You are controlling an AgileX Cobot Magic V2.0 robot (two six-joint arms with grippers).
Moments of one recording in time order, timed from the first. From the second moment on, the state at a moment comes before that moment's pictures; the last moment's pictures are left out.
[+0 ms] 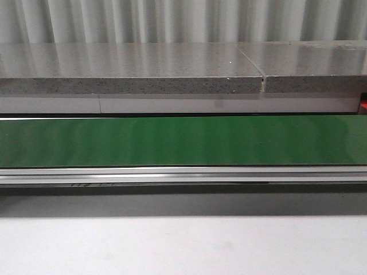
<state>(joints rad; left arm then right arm) -0.21 0.42 -0.62 -0.03 0.76 -0.03 -0.30 1.34 -1.06 0.18 0.94 -0.09</state>
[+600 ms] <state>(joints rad) -0.21 0.42 -0.62 -0.03 0.76 -0.03 -0.61 1.31 -0.86 0.16 0.76 -0.05</state>
